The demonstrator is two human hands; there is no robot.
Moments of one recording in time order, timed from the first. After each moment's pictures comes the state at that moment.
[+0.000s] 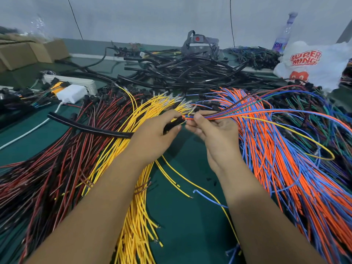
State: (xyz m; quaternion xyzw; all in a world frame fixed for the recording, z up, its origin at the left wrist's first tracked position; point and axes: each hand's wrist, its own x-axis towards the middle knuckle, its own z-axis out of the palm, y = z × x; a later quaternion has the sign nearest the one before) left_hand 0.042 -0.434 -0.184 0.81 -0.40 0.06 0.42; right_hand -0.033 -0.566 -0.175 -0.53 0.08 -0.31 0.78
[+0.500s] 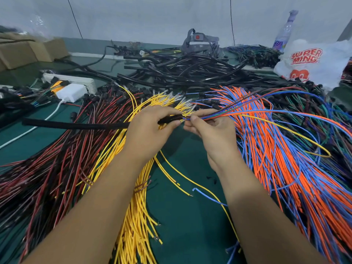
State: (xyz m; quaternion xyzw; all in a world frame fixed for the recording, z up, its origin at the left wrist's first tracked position) left_hand 0.040 -0.433 -0.177 0.79 -0.38 0.20 0.43; right_hand -0.030 -0.566 -0.177 -0.62 0.09 -0.31 0.72
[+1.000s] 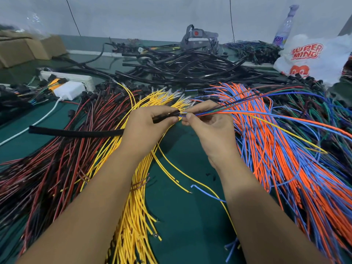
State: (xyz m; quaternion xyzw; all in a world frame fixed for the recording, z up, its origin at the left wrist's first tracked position) left_hand 0.039 -0.433 -0.174 0.78 -0.32 0.11 0.52; right_hand -0.031 -0.564 -0.176 -0.69 0.03 -0.34 0.63
